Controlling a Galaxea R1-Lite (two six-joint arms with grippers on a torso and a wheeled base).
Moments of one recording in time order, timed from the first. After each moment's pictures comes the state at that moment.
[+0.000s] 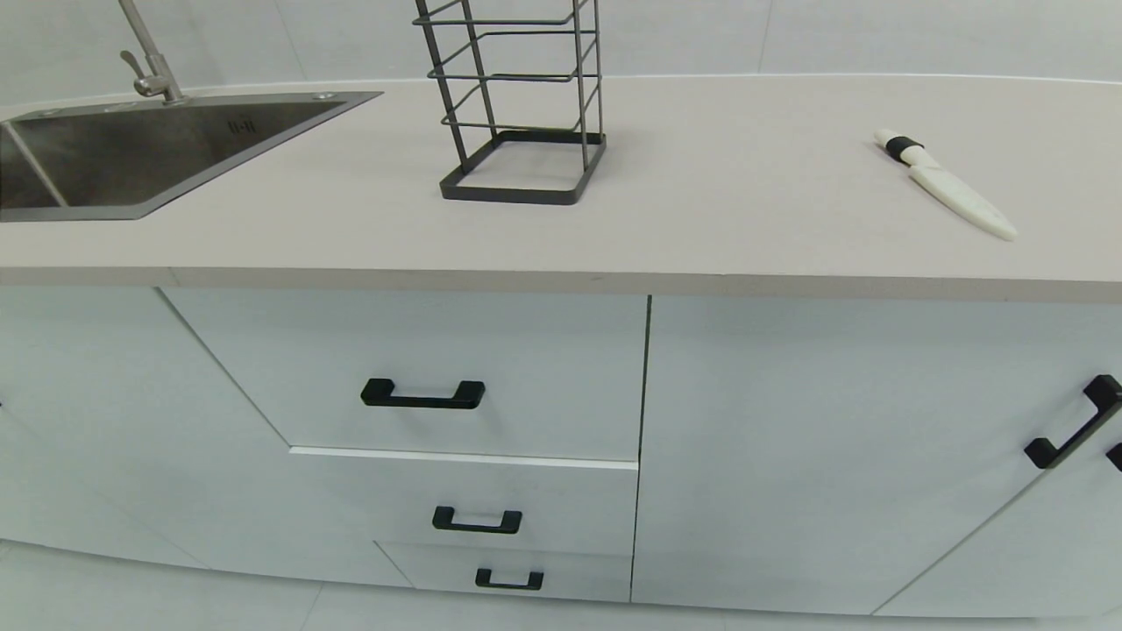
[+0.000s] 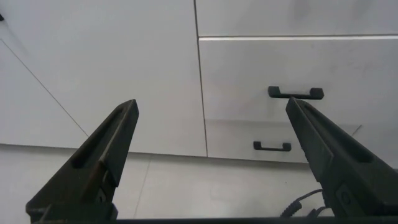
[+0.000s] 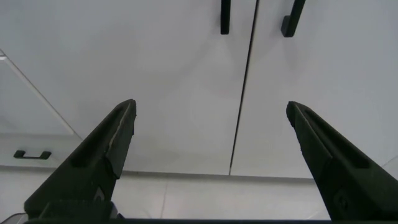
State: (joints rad) left arm 0.00 0.00 0.00 0.00 0.04 0.06; right arm 0.00 0.00 0.00 0.00 0.00 0.02
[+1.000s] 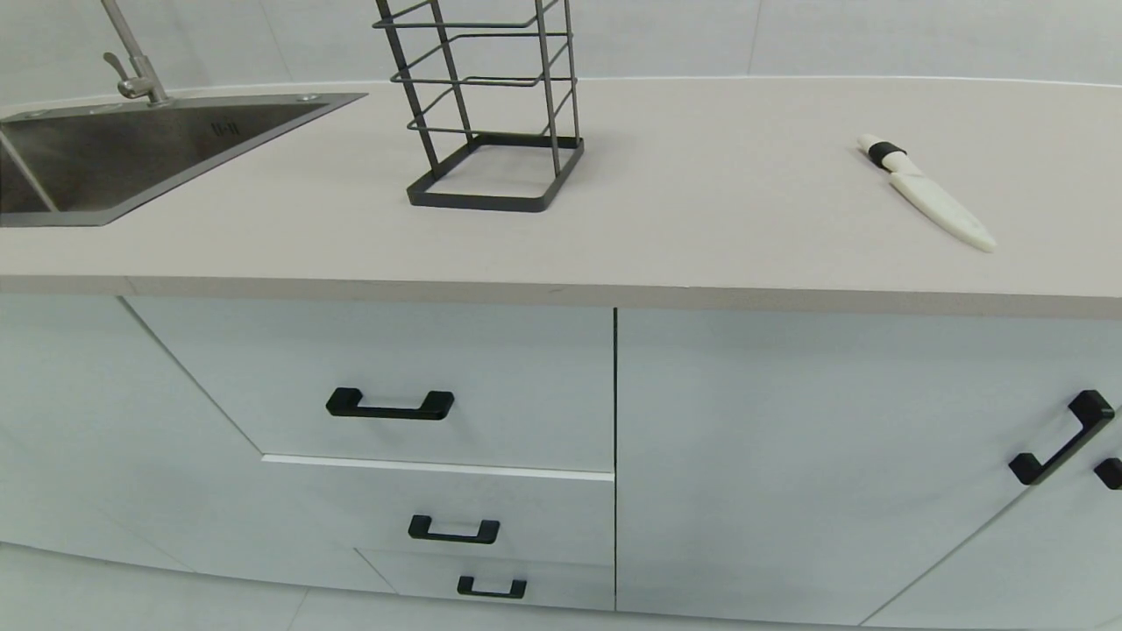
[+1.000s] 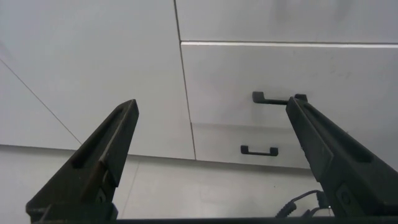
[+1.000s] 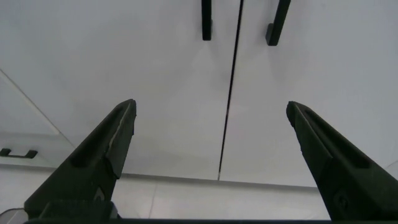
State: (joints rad) left arm 0.00 0.00 0.00 0.00 0.04 0.02; right arm 0.00 0.00 0.00 0.00 0.01 -0.01
